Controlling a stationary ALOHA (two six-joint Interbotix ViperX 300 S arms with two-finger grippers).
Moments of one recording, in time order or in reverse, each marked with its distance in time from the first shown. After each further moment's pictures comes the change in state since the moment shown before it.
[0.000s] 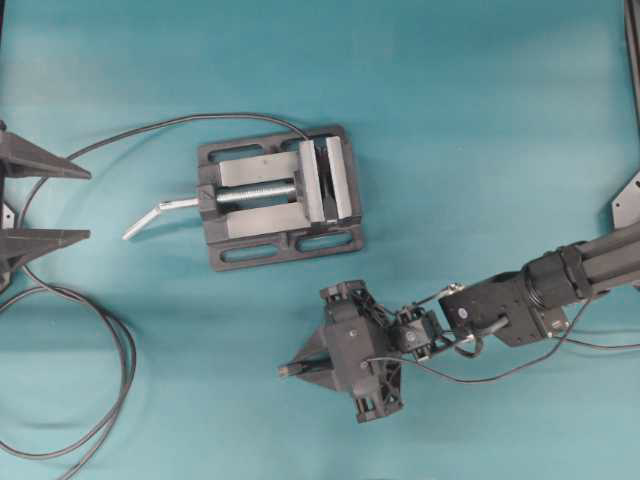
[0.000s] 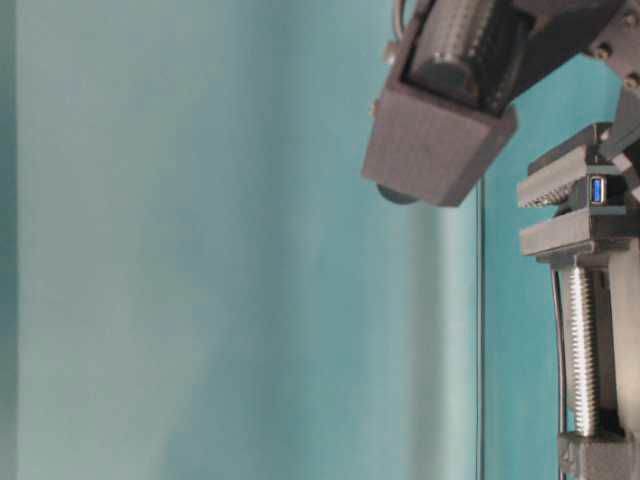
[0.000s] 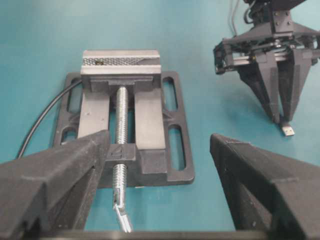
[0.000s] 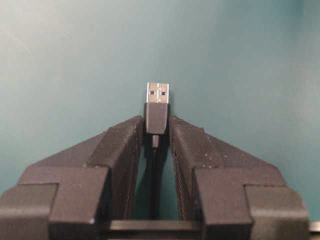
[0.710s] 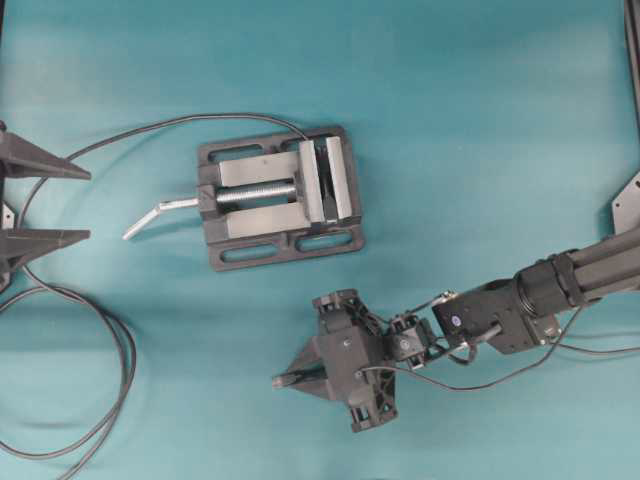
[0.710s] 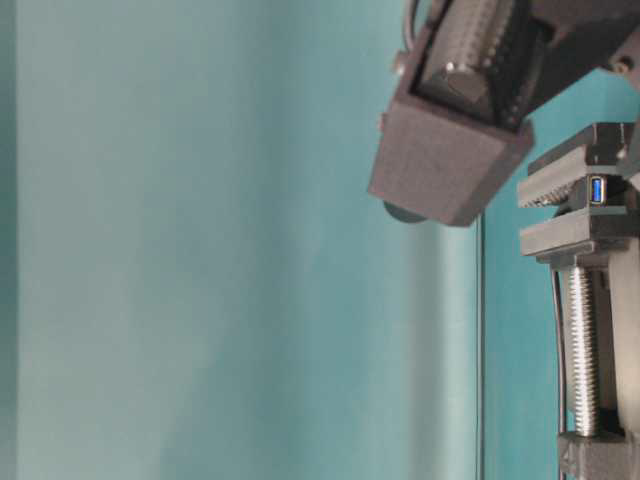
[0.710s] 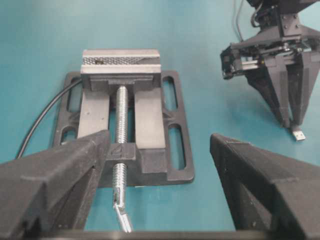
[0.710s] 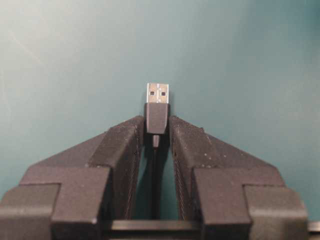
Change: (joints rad) left arm 0.000 0.000 0.002 0.000 0.002 0.000; right arm 0.012 0.023 -0.032 0.000 -0.023 0.000
